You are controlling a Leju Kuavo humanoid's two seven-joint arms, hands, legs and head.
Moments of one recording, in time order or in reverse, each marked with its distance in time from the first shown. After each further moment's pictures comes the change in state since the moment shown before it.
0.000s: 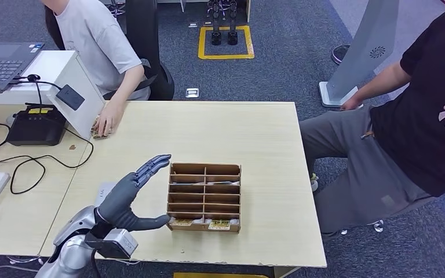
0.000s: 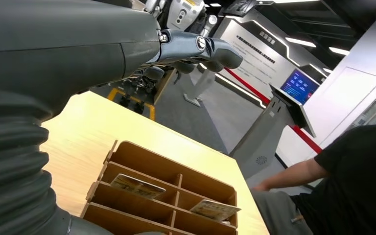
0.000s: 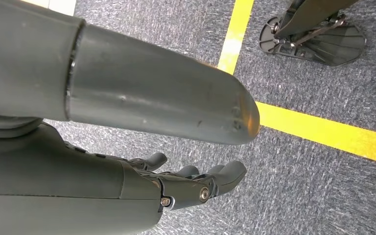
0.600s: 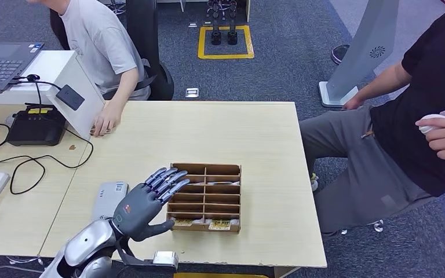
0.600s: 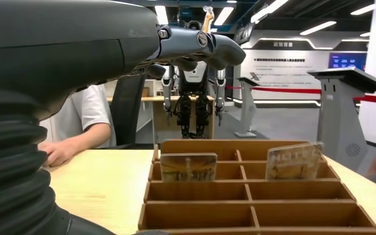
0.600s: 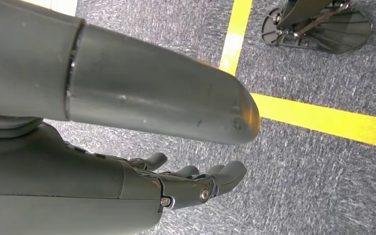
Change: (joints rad) left arm 0.021 0.071 -0.196 -0.009 -0.540 0.284 0.229; right arm 0.001 -0.007 -0.020 0.001 -0.007 -0.021 0.018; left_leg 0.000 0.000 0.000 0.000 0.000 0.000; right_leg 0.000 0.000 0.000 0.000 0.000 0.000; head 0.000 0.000
